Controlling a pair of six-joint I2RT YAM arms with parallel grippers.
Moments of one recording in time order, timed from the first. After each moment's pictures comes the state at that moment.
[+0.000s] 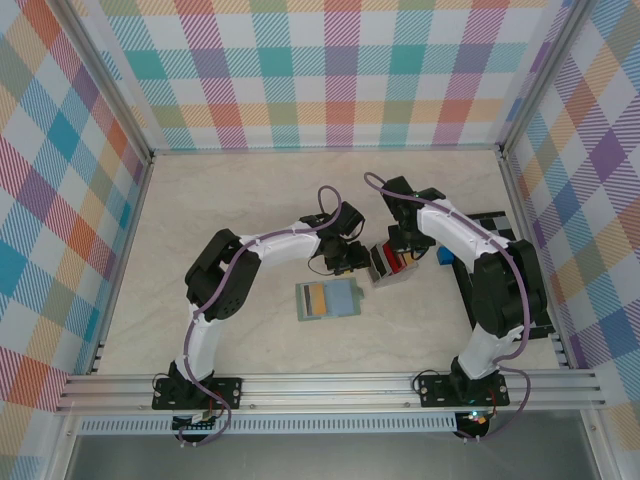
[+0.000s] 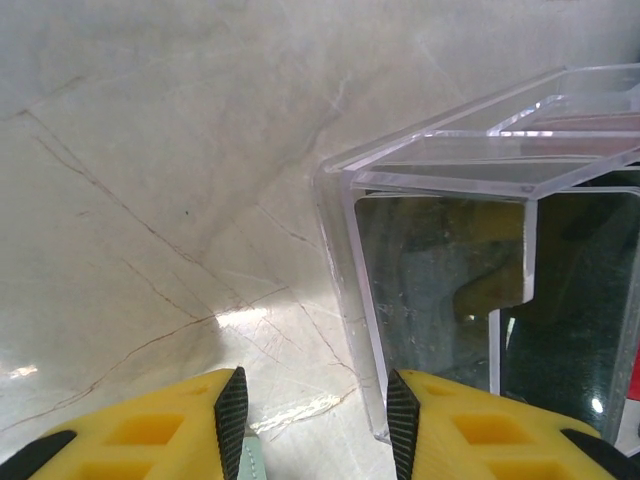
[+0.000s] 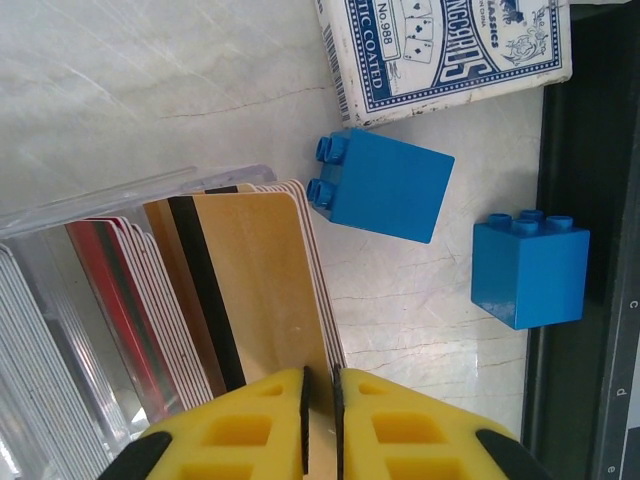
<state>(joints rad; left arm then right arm) -0.79 2.10 1.52 -0.53 0.27 -0.89 0.42 1.72 1.31 -0.99 0.28 0.31</state>
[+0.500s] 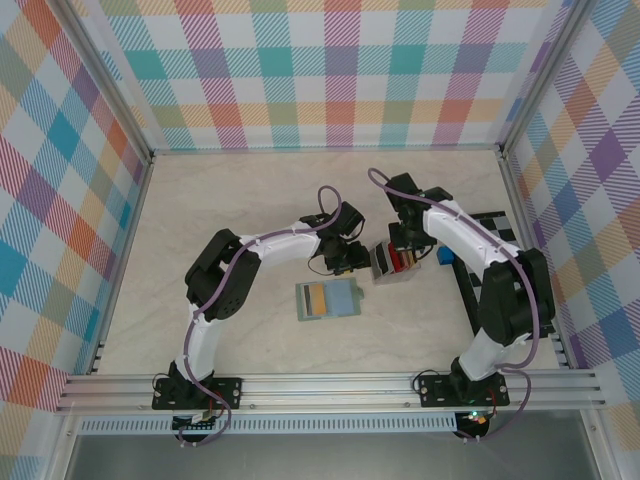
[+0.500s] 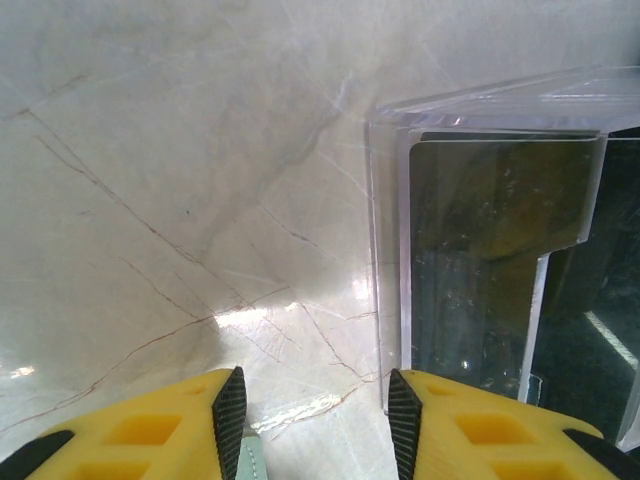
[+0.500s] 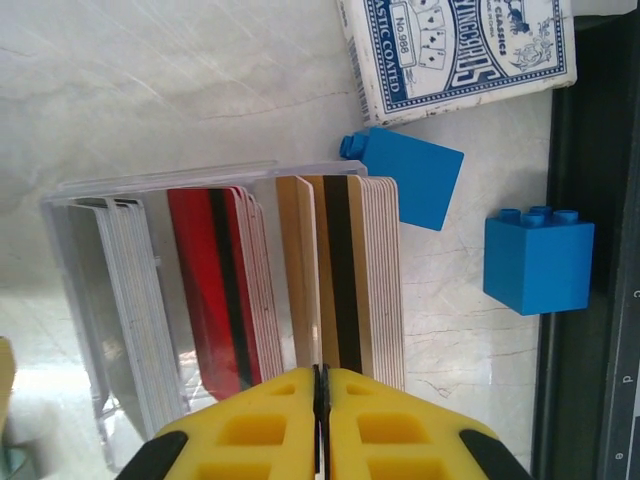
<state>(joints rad) -0.79 2.10 1.51 -0.53 0.27 -0.89 0.42 1.66 1.31 -1.00 0.22 0.30</state>
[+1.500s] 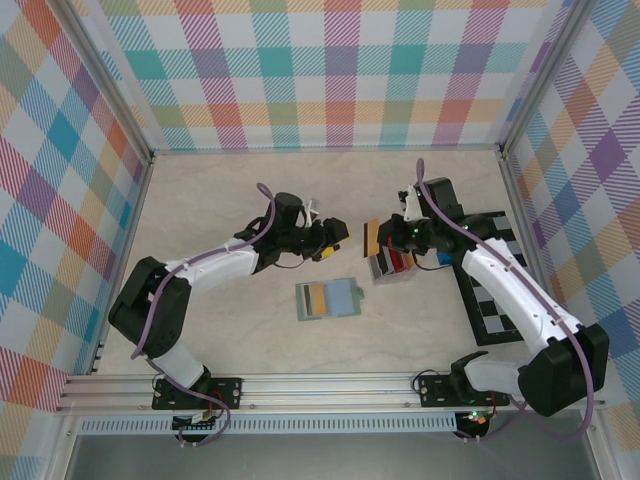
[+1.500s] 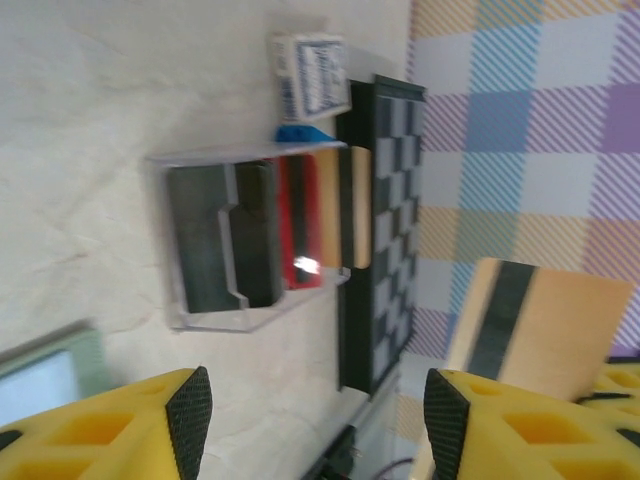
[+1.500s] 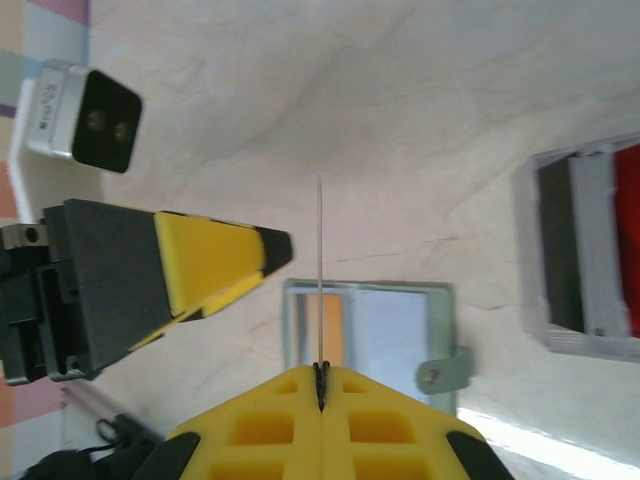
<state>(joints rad) -0.61 1.63 1.02 0.07 0.56 -1.10 0.41 1.25 1.12 -0.71 -0.41 0.62</state>
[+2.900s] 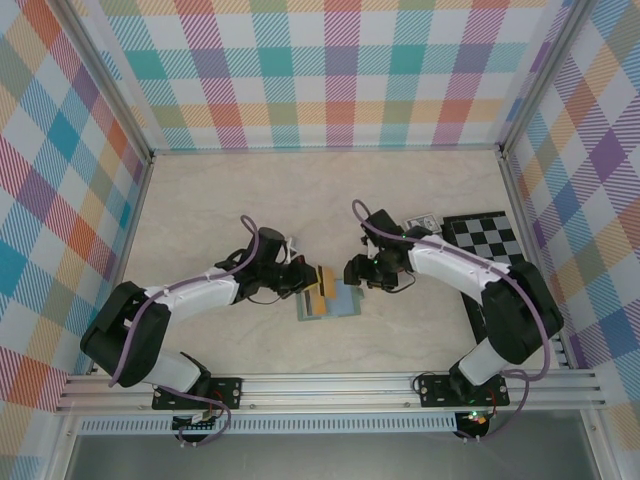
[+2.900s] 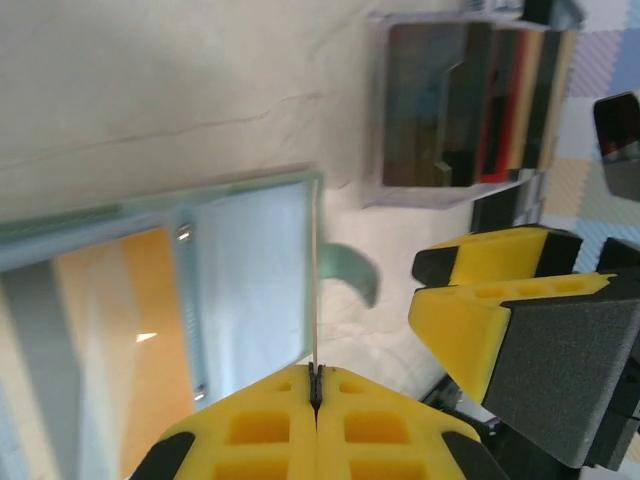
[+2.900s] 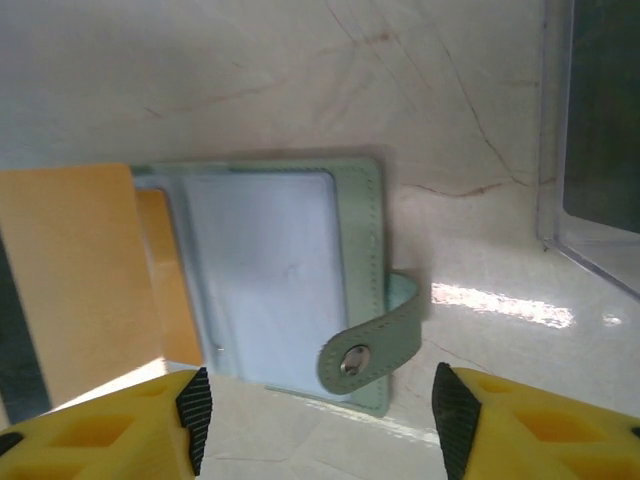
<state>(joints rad) -0.60 1.44 0.69 -0.04 0.51 -0.99 0.63 1.58 1.01 -0.70 -0.26 0.64</state>
